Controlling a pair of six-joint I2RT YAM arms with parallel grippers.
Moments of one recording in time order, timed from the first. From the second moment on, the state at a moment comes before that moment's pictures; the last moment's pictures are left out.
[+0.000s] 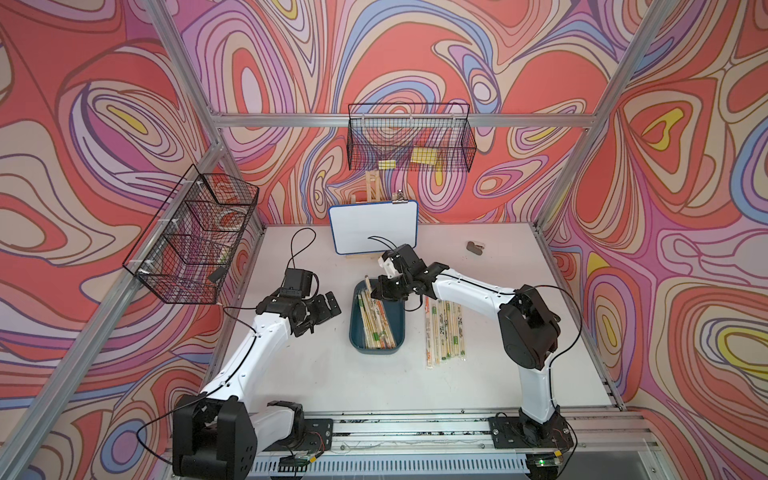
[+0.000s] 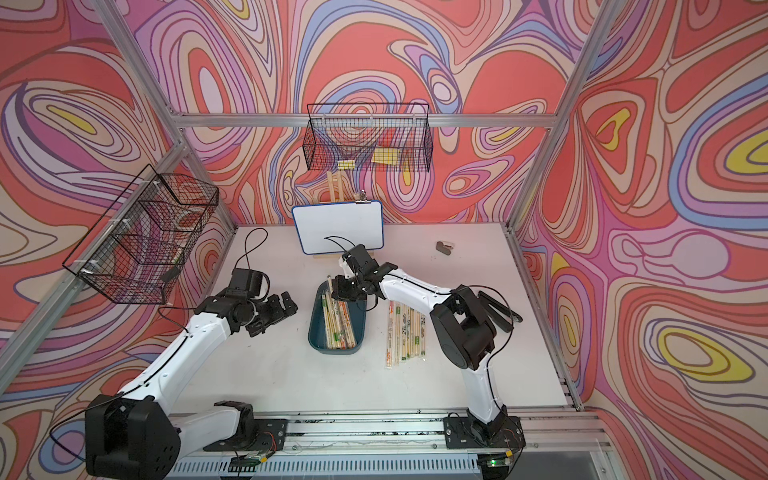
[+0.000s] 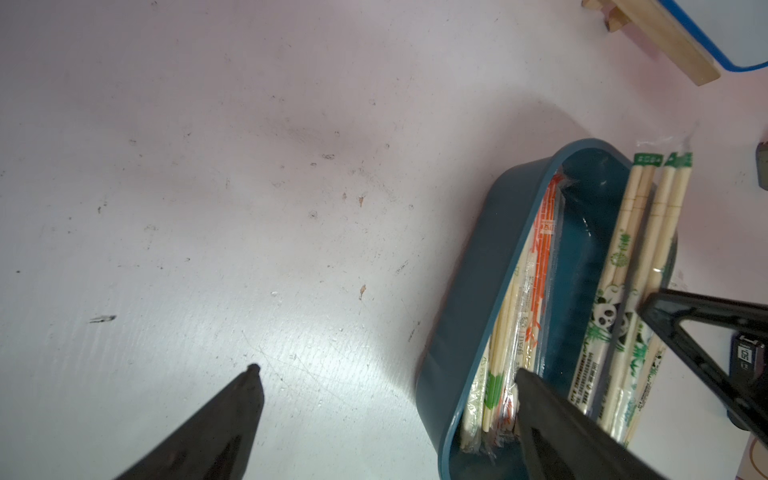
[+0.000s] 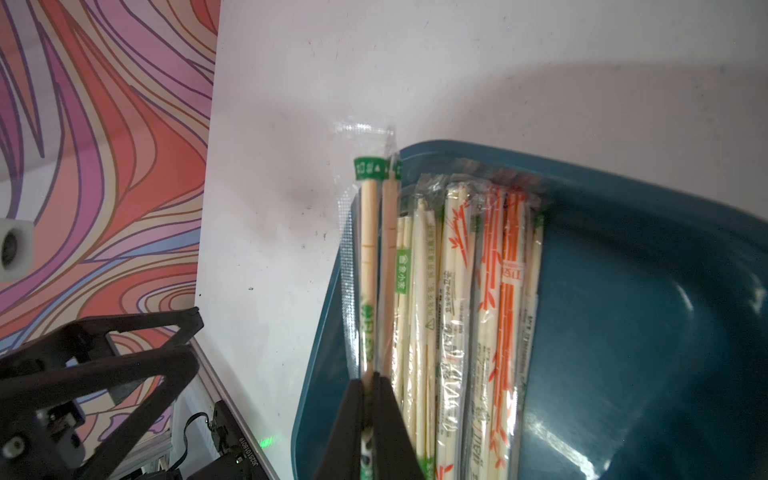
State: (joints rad) left arm -0.11 1.19 0.87 -0.75 0.12 -0.60; right arm 0.72 2.02 1.56 -0.39 -0.41 0.66
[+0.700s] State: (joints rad) left arm -0.11 1.19 0.87 -0.75 0.12 -0.60; right arm 0.72 2.13 1.56 -0.38 -0.41 0.70
